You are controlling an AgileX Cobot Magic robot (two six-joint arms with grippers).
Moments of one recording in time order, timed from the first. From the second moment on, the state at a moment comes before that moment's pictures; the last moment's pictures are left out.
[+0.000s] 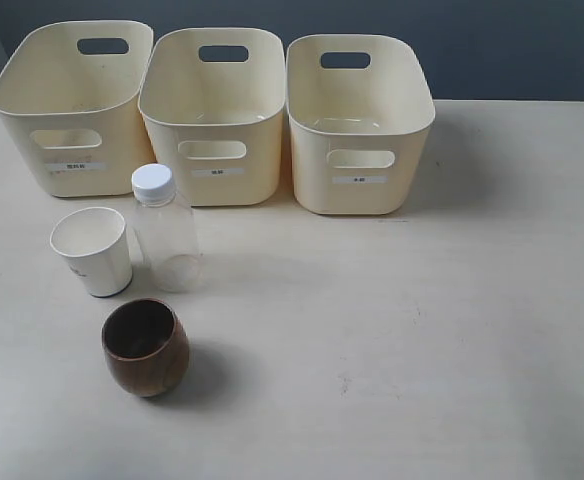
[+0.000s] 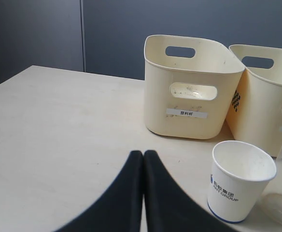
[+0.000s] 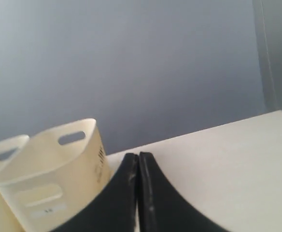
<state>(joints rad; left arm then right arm) 0.10 0.01 0.00 0.04 0.24 -0.15 -0.05 0.00 0.00 0.20 0.05 0.10</state>
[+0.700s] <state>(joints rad) 0.10 0.01 0.00 0.04 0.24 -0.15 -0.05 0.00 0.00 0.37 0.01 0.13</state>
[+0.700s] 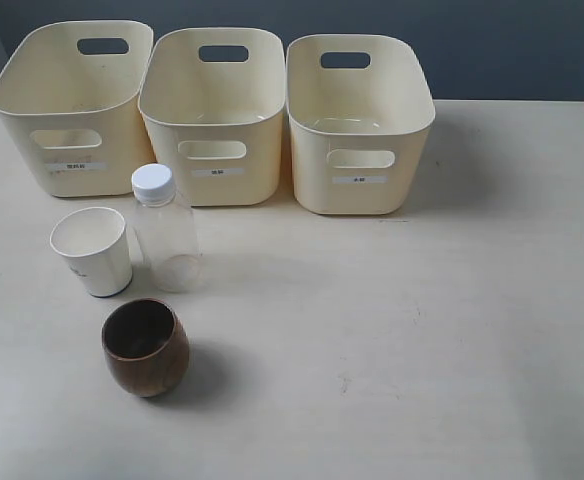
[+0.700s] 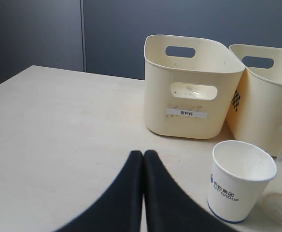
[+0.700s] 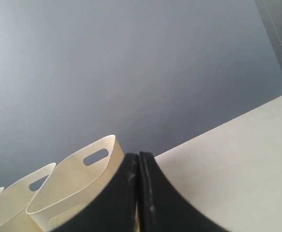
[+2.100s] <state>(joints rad) 0.10 0.01 0.00 0.04 0.24 -0.15 0.49 1.02 -0.80 0.48 0.22 -0.61</state>
